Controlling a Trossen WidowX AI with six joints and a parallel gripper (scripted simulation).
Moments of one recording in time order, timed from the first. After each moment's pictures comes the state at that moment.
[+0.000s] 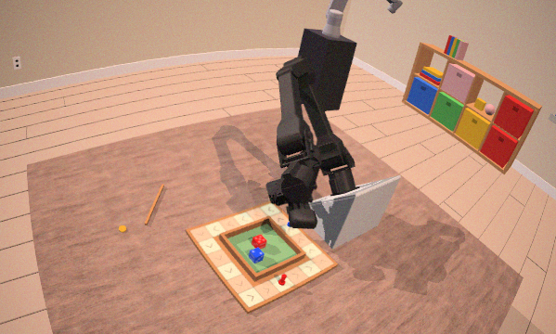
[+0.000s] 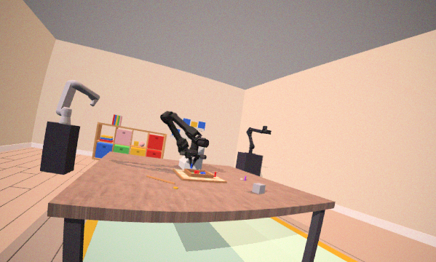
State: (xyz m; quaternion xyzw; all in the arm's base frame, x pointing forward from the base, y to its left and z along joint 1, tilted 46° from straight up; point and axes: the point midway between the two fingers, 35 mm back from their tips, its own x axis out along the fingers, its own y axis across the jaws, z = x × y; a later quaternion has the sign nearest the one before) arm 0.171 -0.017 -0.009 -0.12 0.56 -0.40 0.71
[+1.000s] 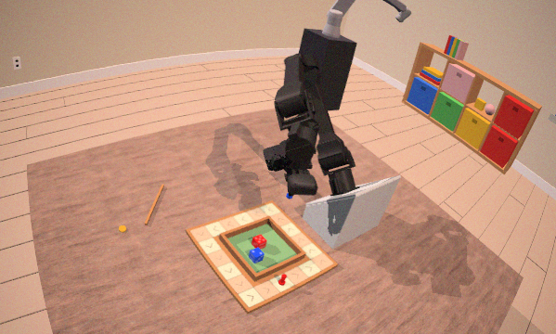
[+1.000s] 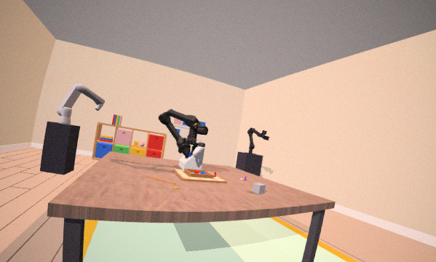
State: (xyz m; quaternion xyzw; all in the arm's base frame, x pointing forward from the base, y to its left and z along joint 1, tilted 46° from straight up) arm 0.174 0.025 0.067 -0.11 0.57 -0.39 0.71
